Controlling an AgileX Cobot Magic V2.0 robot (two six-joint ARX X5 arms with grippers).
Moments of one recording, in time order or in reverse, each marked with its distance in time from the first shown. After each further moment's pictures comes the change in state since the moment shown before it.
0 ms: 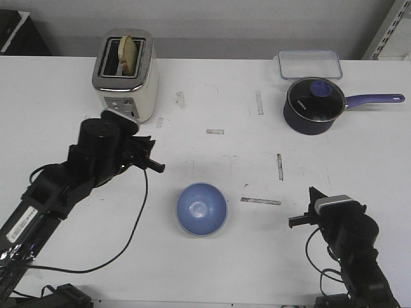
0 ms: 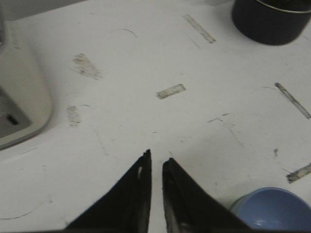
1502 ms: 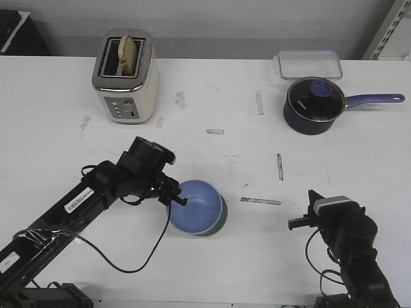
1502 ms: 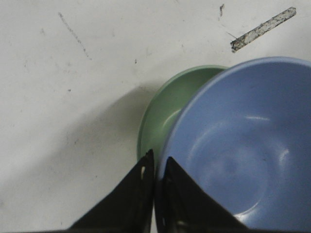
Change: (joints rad) left arm -0.124 0.197 -0.179 -0.063 0.260 -0.055; right arm 0.011 0.000 0.000 -0.045 0.000 0.000
